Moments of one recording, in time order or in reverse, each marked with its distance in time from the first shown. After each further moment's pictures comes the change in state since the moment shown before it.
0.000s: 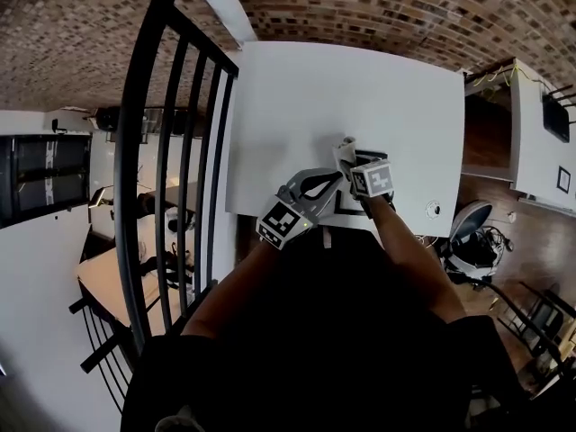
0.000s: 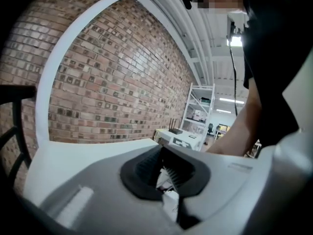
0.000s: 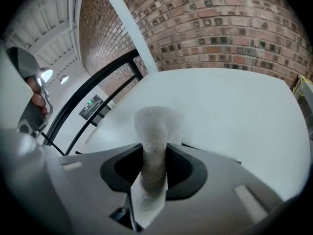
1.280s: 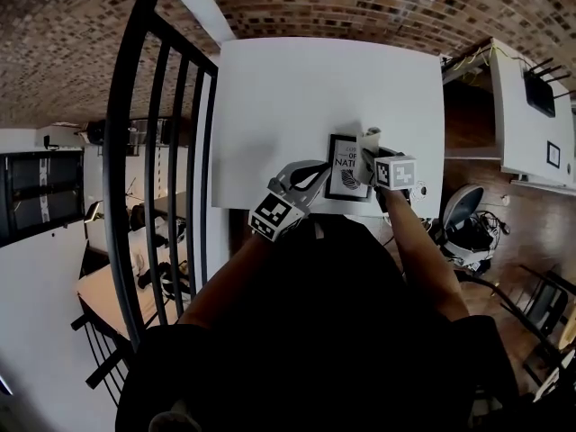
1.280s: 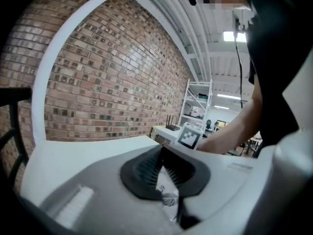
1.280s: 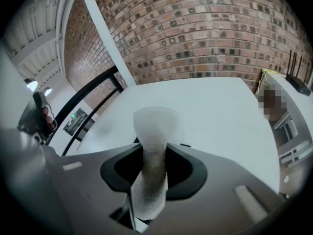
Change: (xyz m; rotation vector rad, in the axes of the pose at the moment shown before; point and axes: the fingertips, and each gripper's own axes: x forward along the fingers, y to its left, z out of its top) left arm 0.009 -0.031 -0.016 0.028 0.038 -0.022; right arm -0.087 -0.085 -0.034 0.153 -0.136 -0.157
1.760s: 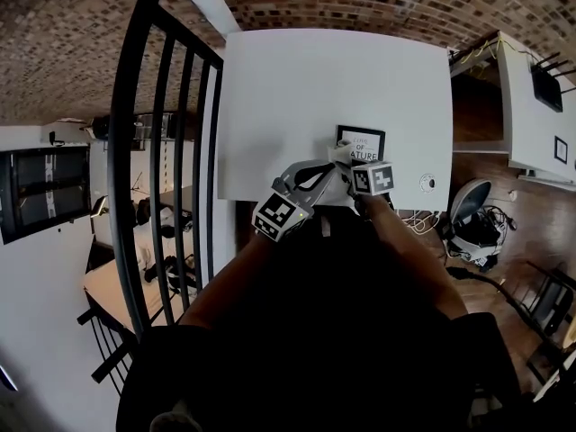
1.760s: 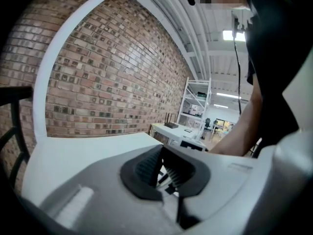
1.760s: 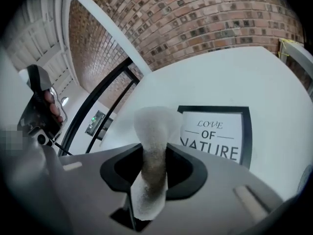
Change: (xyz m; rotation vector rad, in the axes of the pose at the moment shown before) left arm -0.013 -0.013 -0.010 -0.003 0.022 -0.008; right arm 0.027 0.110 -0.040 0.037 0.062 0.249
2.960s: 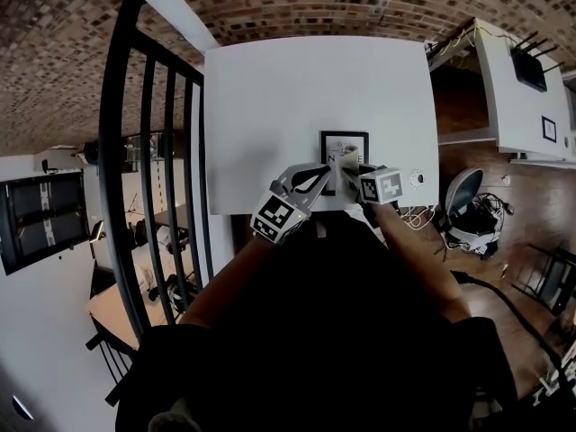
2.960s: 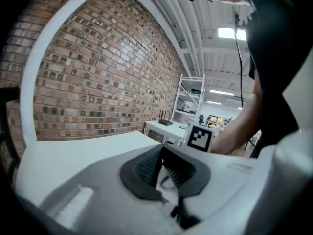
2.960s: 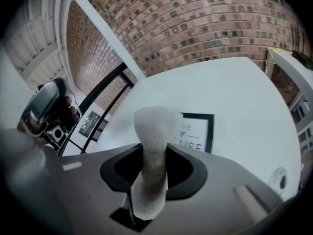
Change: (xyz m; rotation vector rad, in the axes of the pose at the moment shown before) left arm 0.026 -0.015 -0.004 0.018 0.064 -0.091; right arm -0.056 -0.030 -0.009 0.037 -0.023 -0.080
